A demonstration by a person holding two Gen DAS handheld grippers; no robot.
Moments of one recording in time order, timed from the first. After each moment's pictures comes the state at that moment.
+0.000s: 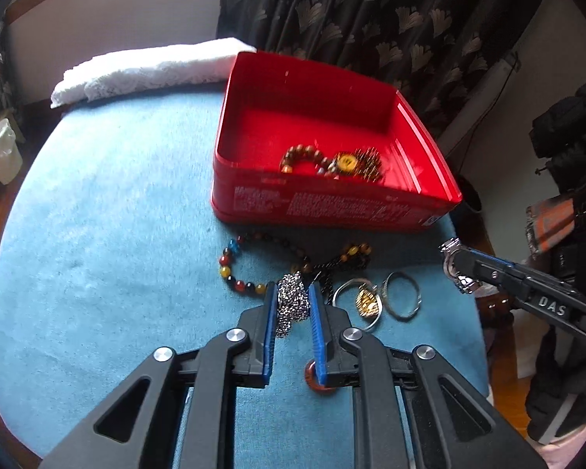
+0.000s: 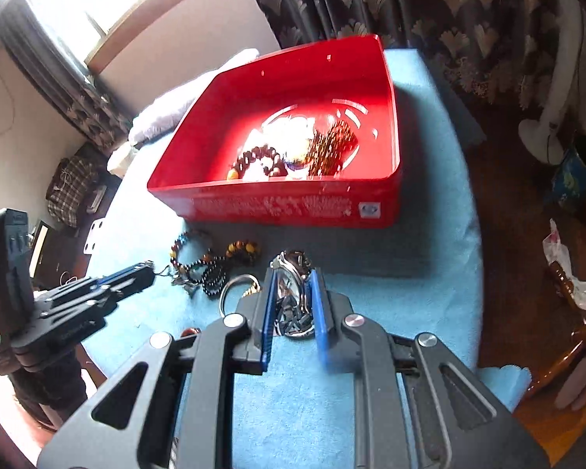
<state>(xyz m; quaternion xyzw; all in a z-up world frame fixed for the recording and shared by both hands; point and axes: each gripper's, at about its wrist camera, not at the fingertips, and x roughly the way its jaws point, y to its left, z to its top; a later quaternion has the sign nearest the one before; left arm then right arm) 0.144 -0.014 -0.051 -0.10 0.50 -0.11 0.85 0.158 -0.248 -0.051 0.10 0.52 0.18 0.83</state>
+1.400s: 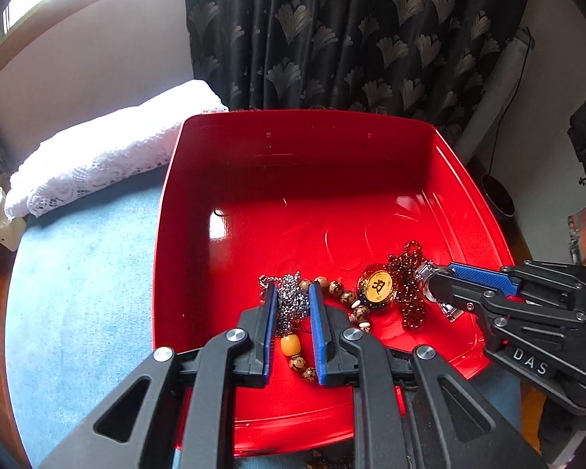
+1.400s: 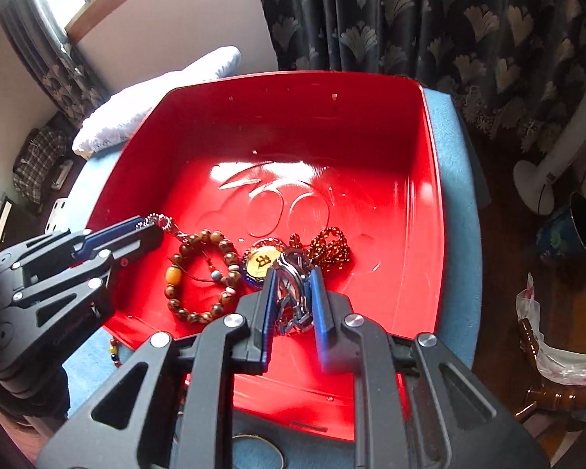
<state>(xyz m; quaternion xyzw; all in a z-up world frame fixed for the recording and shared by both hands) 0.289 -0.052 -0.065 0.00 0.49 -0.10 0.86 0.293 -0.211 -0.077 0.01 0.55 0.15 0.82</state>
